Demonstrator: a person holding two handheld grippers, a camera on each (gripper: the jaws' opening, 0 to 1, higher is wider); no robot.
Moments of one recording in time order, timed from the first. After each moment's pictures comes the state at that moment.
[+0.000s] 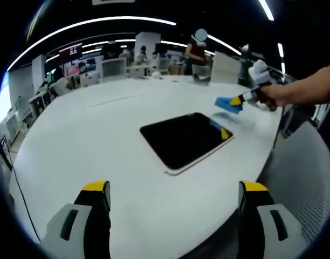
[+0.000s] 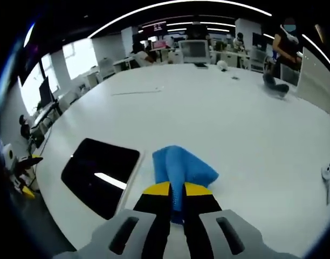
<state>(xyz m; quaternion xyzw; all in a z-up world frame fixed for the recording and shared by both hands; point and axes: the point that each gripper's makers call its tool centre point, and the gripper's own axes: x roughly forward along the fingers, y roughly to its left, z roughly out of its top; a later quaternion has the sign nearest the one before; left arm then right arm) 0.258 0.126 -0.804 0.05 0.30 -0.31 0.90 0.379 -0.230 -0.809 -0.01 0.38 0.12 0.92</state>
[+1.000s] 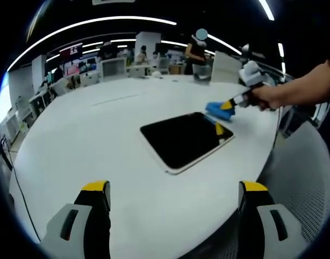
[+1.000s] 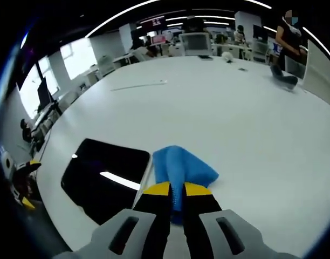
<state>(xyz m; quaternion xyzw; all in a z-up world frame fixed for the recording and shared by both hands) 0.258 0.127 -0.807 0.05 0.30 -0.31 0.90 0.396 -0.188 -0.832 0.01 0.40 0.13 0.91</state>
